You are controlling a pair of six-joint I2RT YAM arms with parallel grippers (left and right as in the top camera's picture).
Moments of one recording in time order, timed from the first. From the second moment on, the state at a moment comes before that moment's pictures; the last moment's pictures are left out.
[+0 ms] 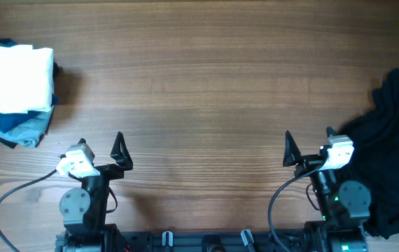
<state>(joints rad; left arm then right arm) 0.05 0.02 0.08 -0.21 0.03 -0.31 0.05 0.13 0.19 -0.22 -0.07 0.06</state>
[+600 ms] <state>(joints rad) 0.05 0.70 0.69 -0.63 0.11 -0.32 -0.17 1.13 0.73 -0.78 0.12 0.47</state>
